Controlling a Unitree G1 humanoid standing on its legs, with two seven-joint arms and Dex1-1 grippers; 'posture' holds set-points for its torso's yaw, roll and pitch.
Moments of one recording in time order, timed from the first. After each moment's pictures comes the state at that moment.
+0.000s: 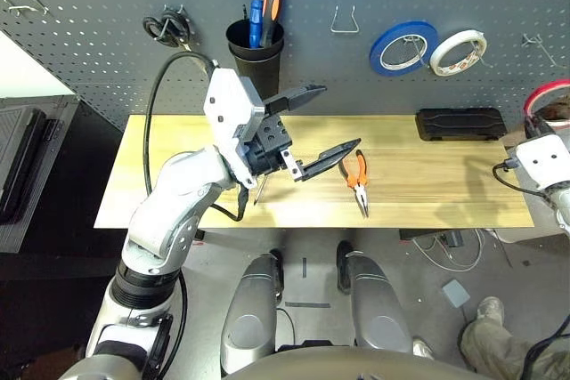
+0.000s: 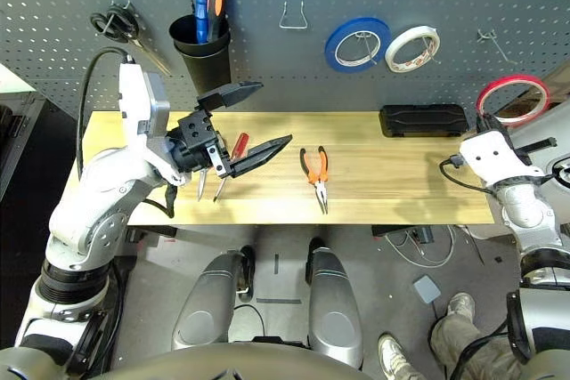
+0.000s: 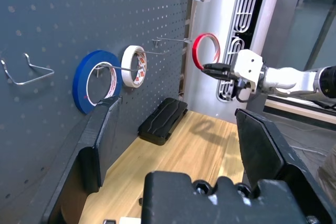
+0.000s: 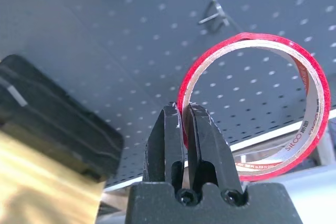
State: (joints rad) left arm -0.39 0.41 -0.15 -0.55 -0.43 0.44 -0.67; right arm -0.46 -0.80 -0.08 1.17 -0.24 -0.89 -0.12
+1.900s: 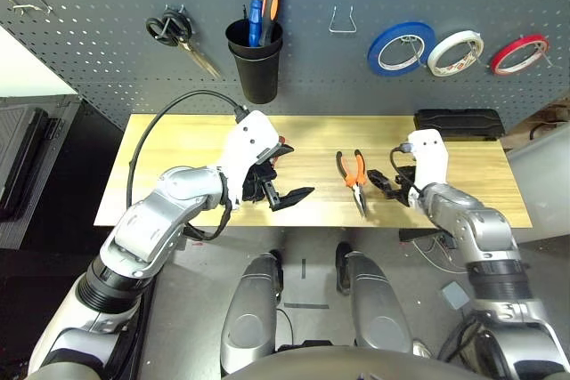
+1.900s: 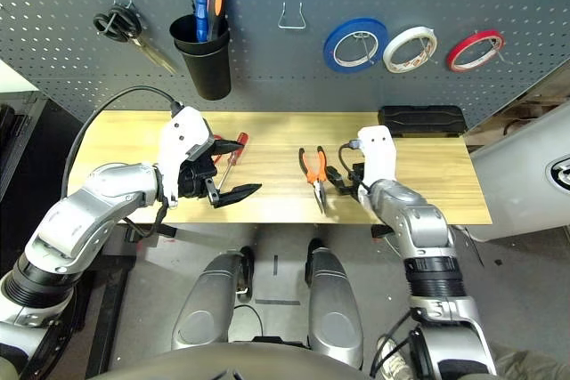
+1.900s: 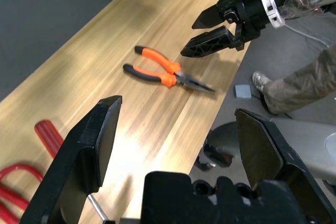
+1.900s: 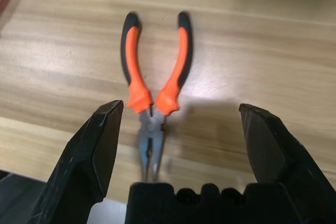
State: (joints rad) left arm -0.34 0.67 -0.27 -0.50 -0.33 0.75 -0.70; right arm -0.33 -0.21 -0.05 0.04 0.25 0.94 0.20
